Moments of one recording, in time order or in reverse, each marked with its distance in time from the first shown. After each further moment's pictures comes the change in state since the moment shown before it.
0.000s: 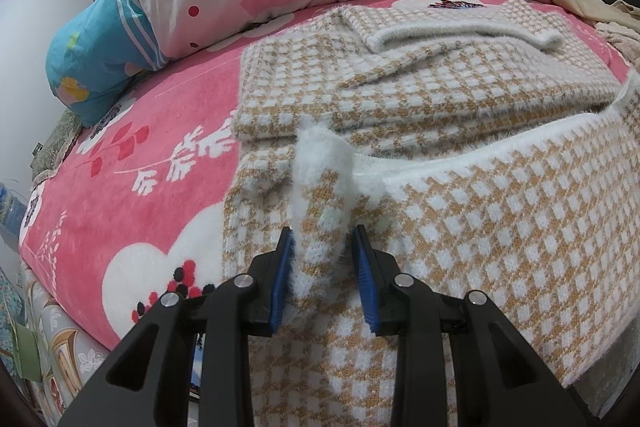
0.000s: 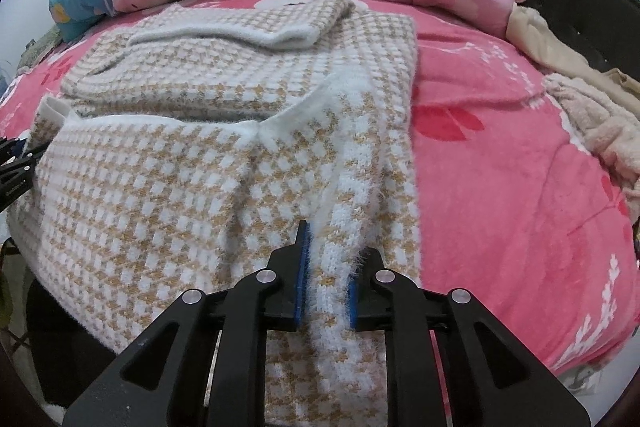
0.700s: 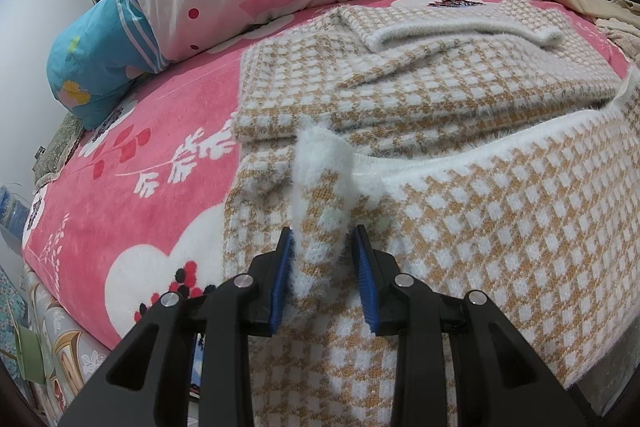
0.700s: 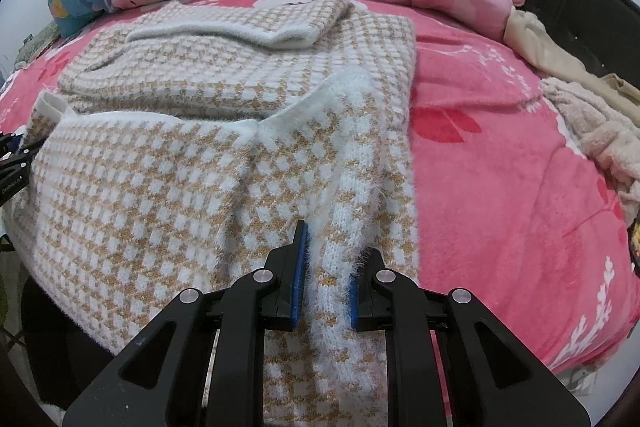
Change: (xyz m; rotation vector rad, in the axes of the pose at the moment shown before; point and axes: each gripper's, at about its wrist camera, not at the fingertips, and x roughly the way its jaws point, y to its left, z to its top) left arm 0.000 -0.001 -0.001 0.007 -0.001 0.005; right arm -0.001 0.000 -0.001 -0.008 -0.002 -0.013
